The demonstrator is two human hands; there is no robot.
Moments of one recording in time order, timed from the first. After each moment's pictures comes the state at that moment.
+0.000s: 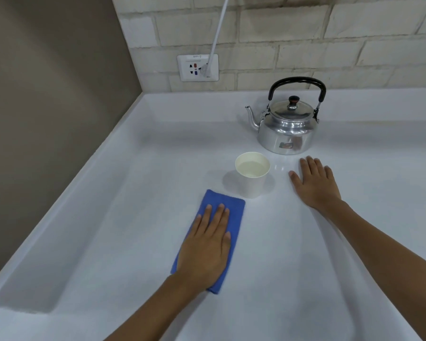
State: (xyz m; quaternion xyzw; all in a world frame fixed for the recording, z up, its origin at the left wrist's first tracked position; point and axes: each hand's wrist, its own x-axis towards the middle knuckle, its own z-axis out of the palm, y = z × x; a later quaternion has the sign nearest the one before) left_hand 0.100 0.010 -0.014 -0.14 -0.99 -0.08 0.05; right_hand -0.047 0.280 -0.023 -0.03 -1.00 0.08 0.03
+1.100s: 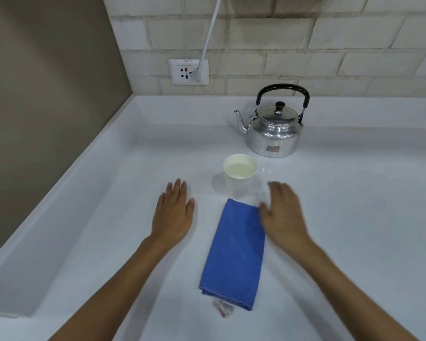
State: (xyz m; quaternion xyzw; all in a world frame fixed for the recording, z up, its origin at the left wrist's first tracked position) left_hand 0.037 -0.028 -0.009 -0.01 -0.98 -0.19 0.00; right_hand 0.062 0.198 0.031 0.00 -0.97 0.24 0.07
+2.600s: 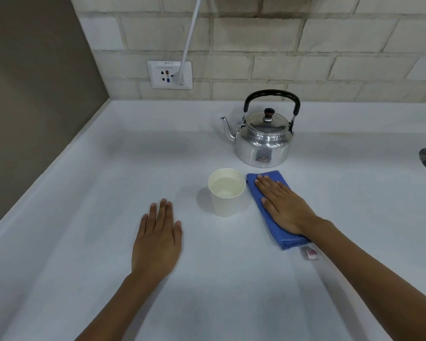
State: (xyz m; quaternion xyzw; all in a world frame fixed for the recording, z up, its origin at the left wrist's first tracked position) left_hand 0.036 -0.018 -0.034 0.00 -0.99 -0.09 0.06; right_hand -0.033 0.282 -0.012 0.19 -0.97 0.13 -0.03
